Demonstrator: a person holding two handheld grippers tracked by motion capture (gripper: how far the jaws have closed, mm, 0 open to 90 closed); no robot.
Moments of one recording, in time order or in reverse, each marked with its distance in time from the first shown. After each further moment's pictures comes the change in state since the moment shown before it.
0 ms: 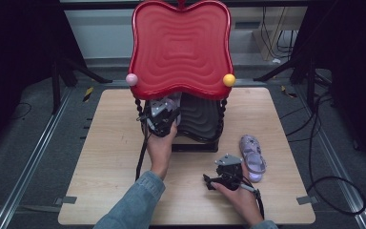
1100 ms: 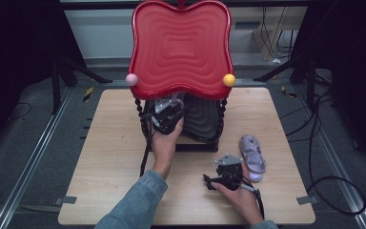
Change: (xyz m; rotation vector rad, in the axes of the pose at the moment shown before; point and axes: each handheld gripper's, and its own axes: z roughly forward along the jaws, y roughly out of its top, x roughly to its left) left arm -0.008 0.007 0.008 -0.024 -0.047 -0.021; right arm 0.000 0.000 0.000 0.000 0.002 -0.002
